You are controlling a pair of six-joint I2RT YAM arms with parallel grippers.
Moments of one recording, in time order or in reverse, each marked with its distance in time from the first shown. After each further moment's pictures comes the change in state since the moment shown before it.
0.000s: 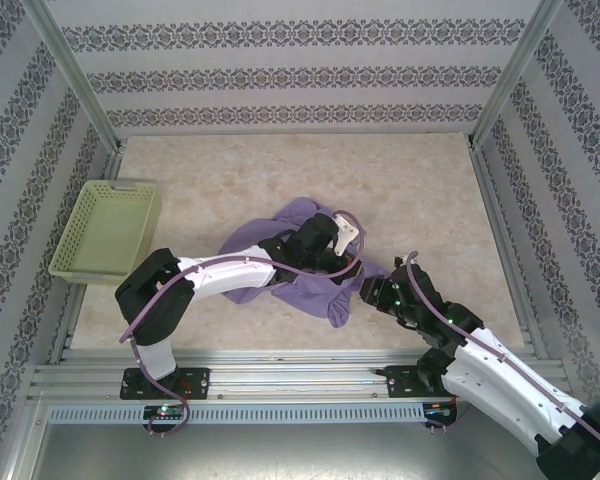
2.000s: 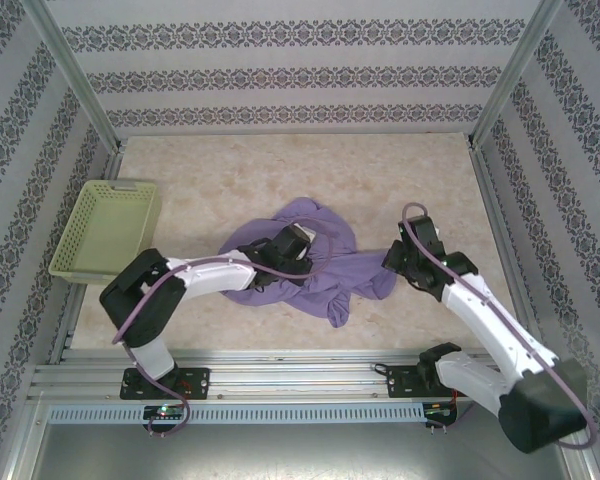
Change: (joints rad) left arm 0.103 -0.102 -0.235 -0.136 -0.375 0.037; right arm -0.301 0.428 0.366 -0.154 0.093 -0.200
